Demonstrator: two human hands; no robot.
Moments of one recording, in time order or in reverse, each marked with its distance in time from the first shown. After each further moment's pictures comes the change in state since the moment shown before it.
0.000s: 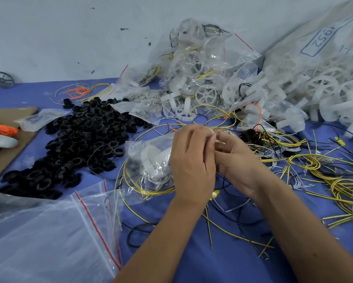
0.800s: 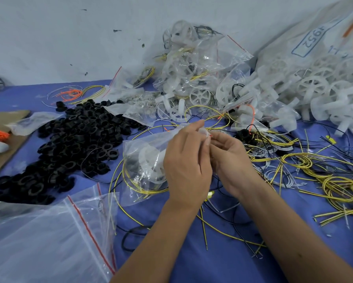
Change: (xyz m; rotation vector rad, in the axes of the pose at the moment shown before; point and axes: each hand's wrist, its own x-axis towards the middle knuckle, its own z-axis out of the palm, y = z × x) left_hand 0.000 -0.001 -0.001 0.014 -0.023 0.040; right_hand 0.002 0.004 0.008 0.104 0.247 -0.032
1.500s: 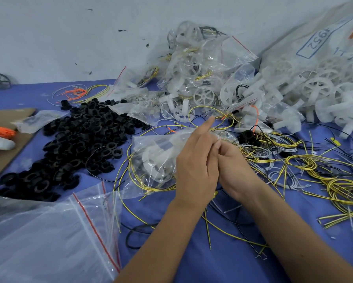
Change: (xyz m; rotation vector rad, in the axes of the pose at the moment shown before) left_hand -0.001 0.004 0.001 -0.186 -0.121 -0.068; right_hand -0.003 0.011 0.002 -0.158 -0.085 0.025
